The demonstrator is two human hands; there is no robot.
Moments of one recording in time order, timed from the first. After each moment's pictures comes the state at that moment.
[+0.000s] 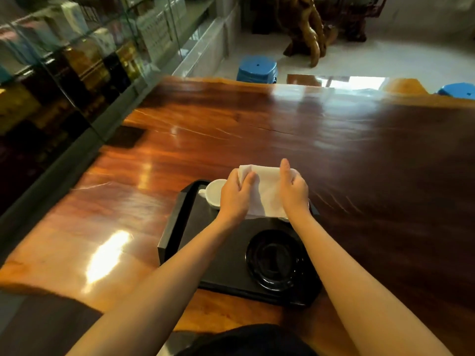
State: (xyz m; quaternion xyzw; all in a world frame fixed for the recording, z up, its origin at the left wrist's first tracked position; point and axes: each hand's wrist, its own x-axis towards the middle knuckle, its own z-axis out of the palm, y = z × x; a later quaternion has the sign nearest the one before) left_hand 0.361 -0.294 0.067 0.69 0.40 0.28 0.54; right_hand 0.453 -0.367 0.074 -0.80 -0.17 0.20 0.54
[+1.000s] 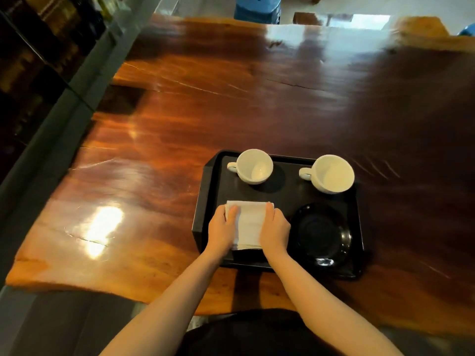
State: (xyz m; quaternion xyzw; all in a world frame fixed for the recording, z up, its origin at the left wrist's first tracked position) left_hand 0.230 -0.243 -0.058 0.62 0.51 0.10 0.59; right_hand 0.306 -0.320 -0.064 -0.88 -0.01 0.24 0.42
